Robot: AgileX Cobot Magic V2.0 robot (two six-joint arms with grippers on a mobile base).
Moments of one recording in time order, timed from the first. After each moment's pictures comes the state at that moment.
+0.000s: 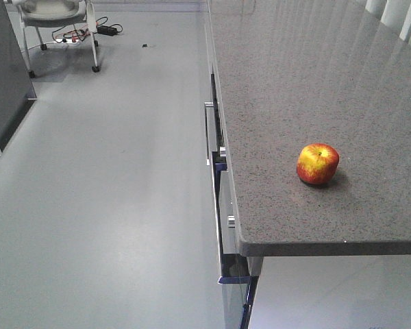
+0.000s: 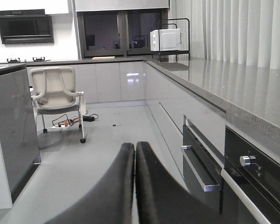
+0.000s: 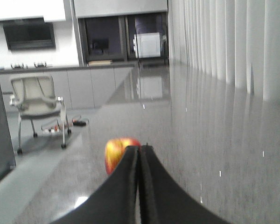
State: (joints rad) left arm -0.03 -0.01 0.03 0.08 0.00 -0.09; right arm 0.03 -0.01 -0.06 0.09 0.04 -0.06
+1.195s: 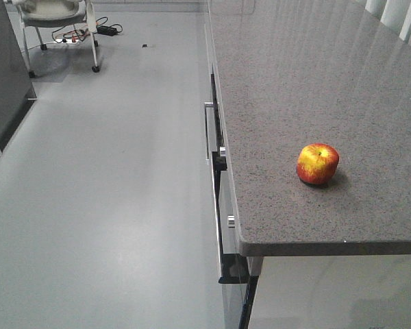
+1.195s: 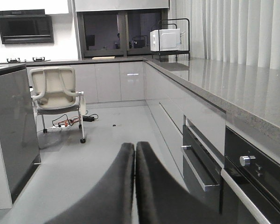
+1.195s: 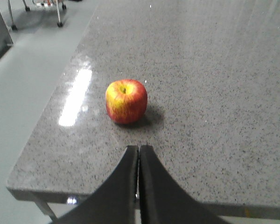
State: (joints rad) left arm -0.03 -0.01 0.03 0.08 0.00 -0.09; right arm 0.03 0.69 -0.61 0.09 0.46 -0.12
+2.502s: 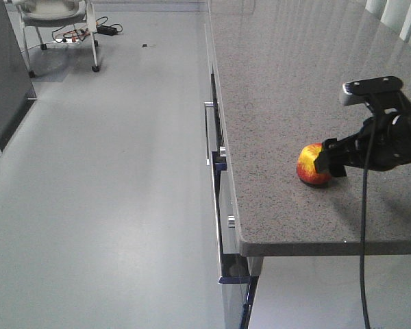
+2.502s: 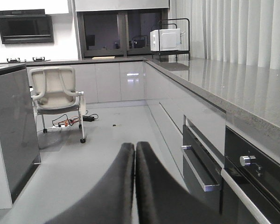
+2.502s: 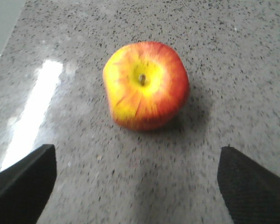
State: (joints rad) left arm -0.03 -0.01 0.03 0.08 0.00 -0.09; right arm 0.03 1.61 -1.22 0.21 0.69 -0.38
